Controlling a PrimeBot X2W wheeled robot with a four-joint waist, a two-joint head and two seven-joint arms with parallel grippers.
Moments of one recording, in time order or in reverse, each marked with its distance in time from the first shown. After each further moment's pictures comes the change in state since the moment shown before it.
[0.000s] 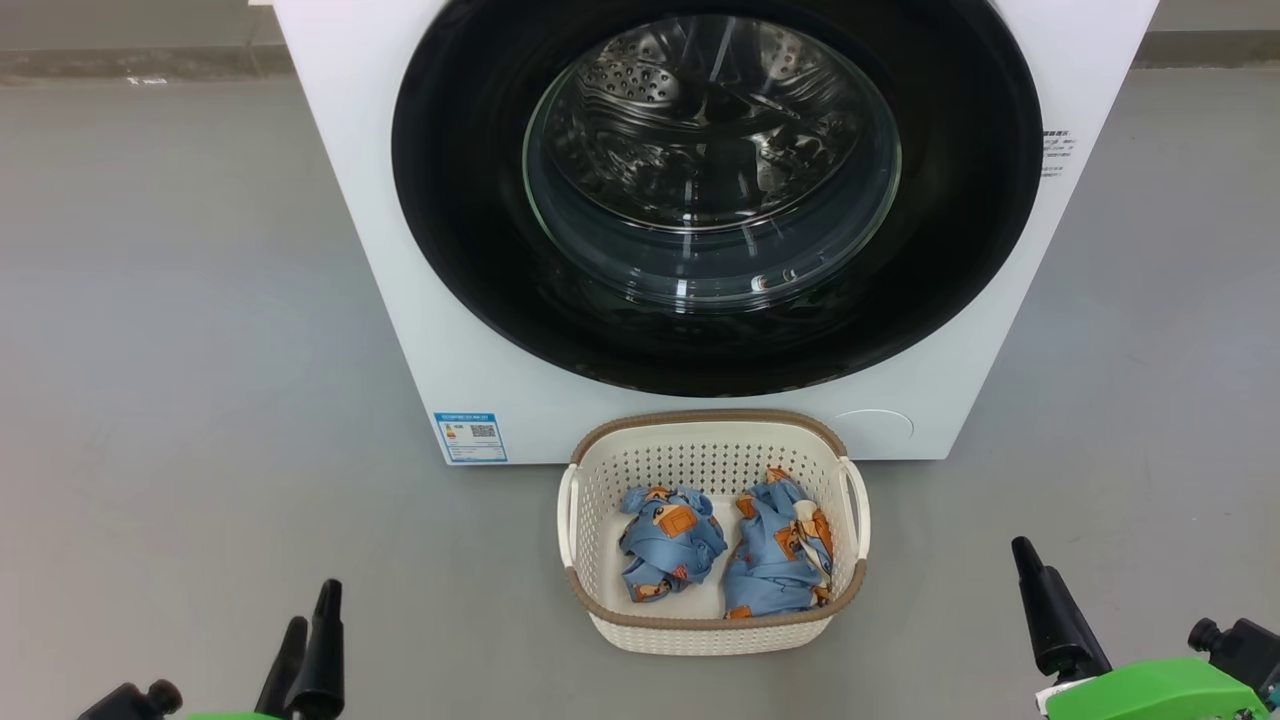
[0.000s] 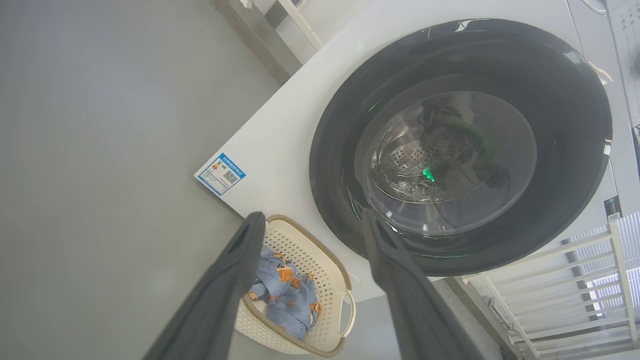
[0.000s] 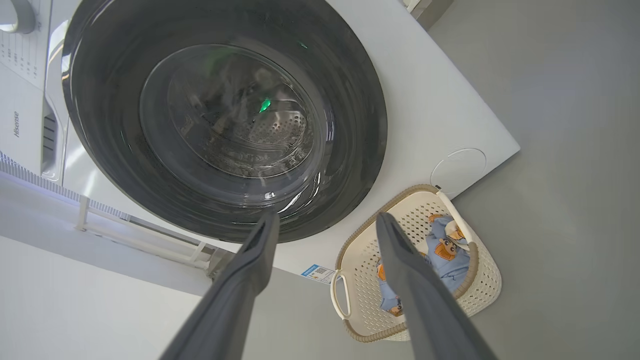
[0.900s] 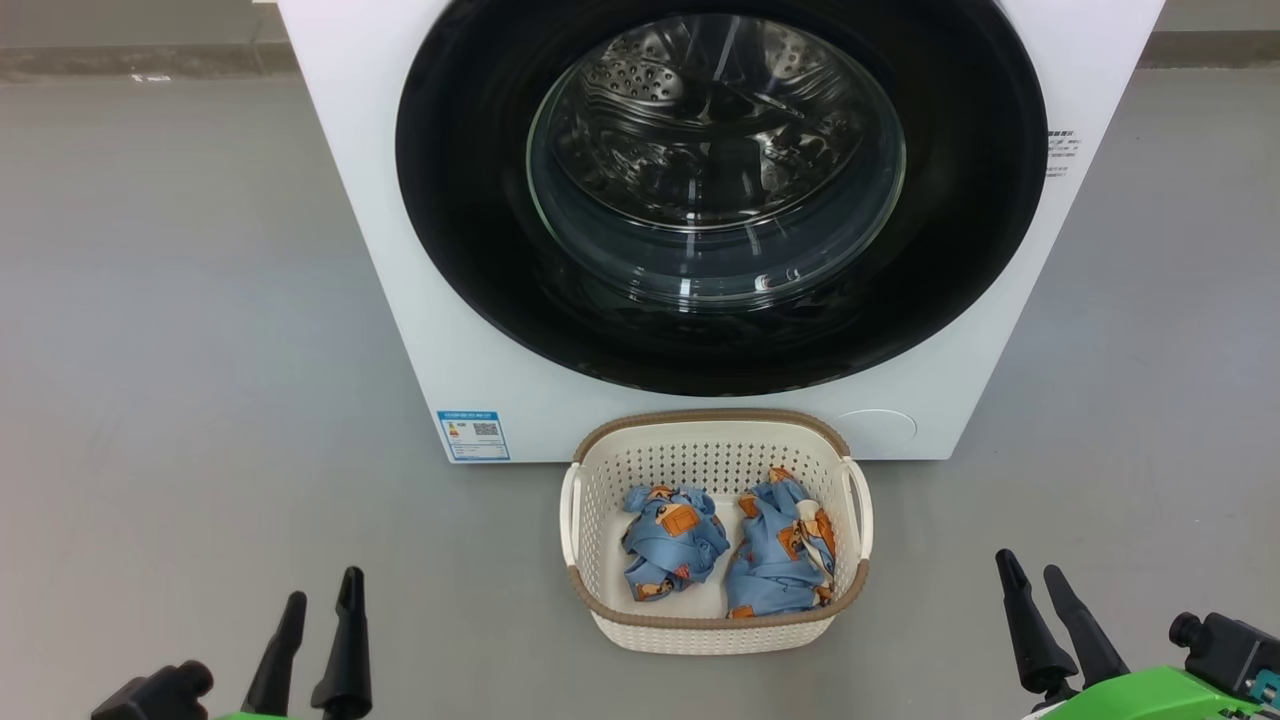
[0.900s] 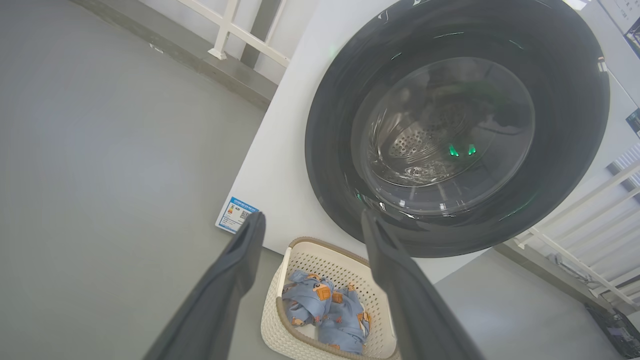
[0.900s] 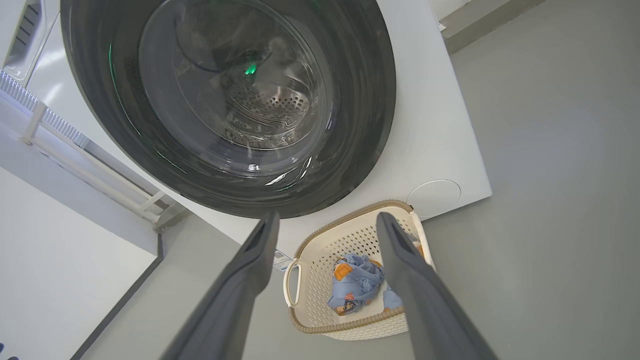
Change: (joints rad) left arm 0.020 0.004 -0.036 -0.065 0.312 0.000 -0.079; right arm 0.020 -0.041 0.047 -0.012 -0.275 0.000 -0.077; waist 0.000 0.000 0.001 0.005
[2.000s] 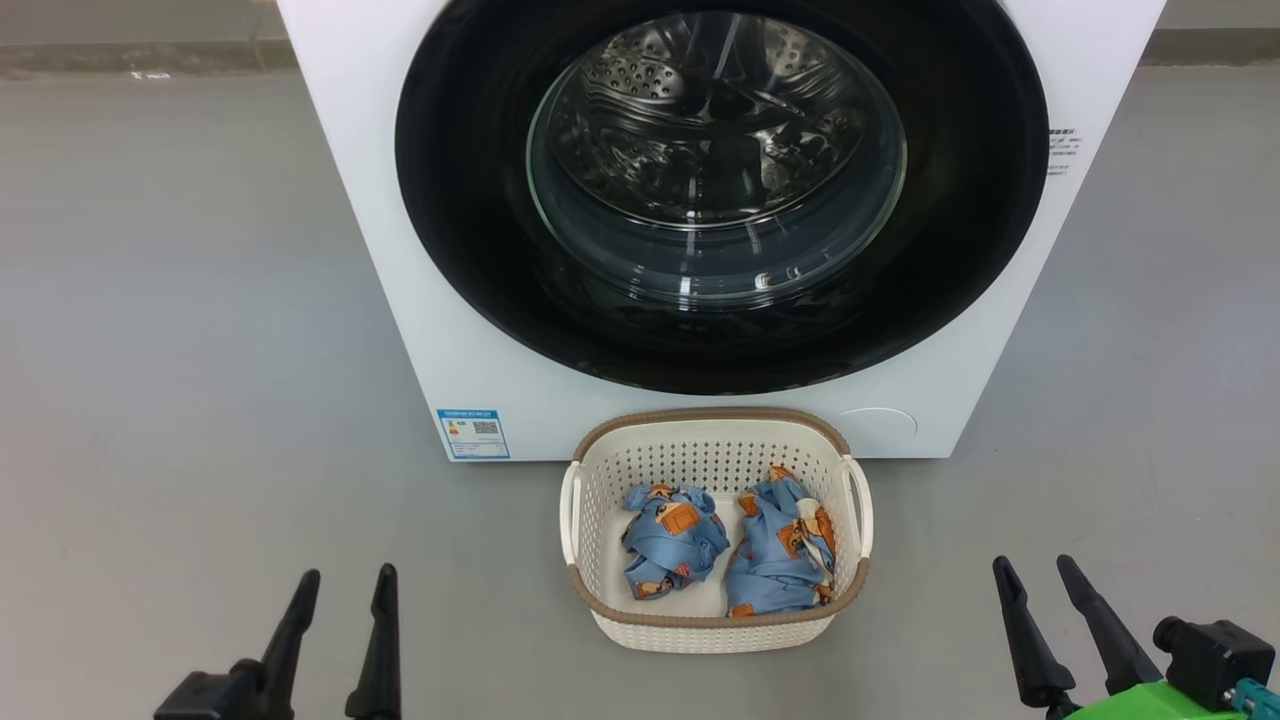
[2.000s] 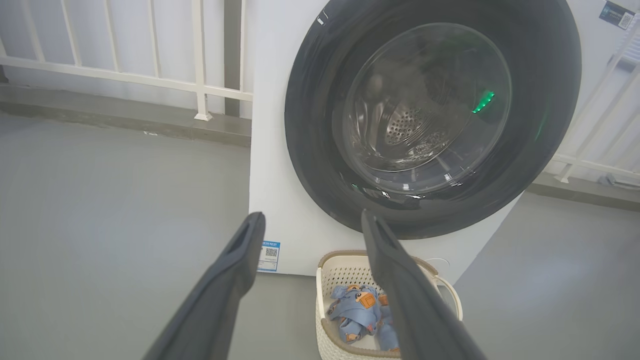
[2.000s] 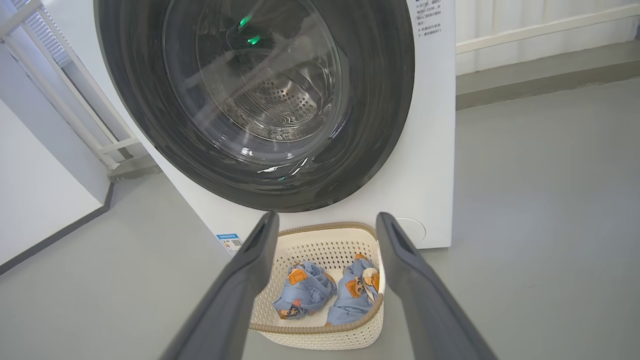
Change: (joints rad) left arm 0.021 0.014 -0.039 -0.047 0.344 0.000 -0.095; right arm 0.019 -0.023 0.000 -0.035 -0.319 0.000 -0.092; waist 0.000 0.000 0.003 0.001
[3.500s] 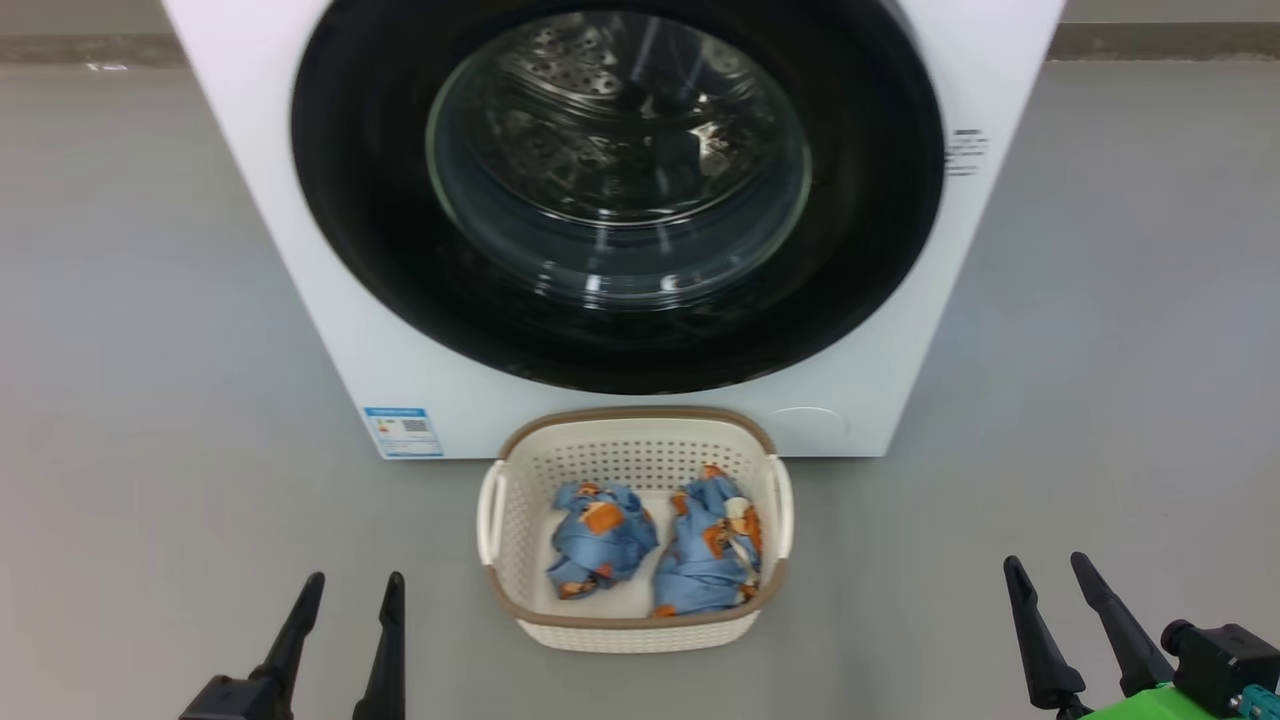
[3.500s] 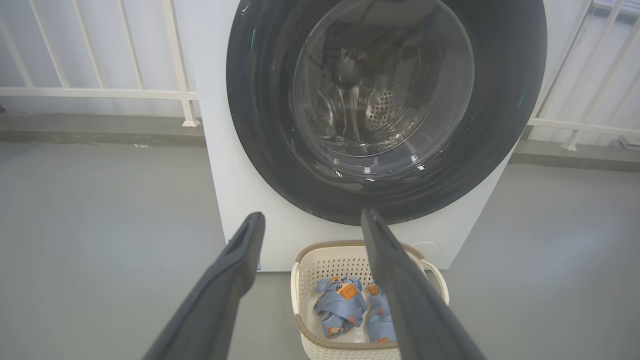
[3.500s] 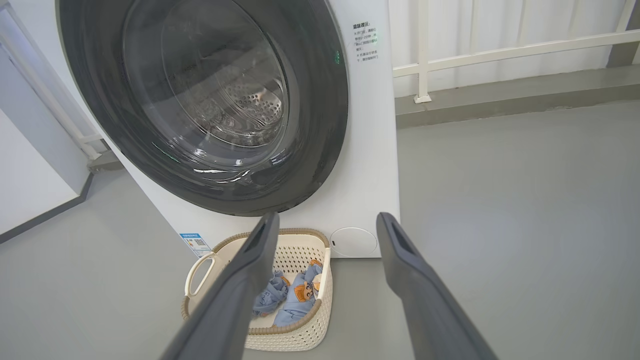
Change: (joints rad) left arm 0.000 0.006 -0.007 0.017 0.127 0.000 -0.026; right arm 0.020 0.002 -0.027 -0.020 -0.088 0.000 -0.023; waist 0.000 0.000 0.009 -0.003
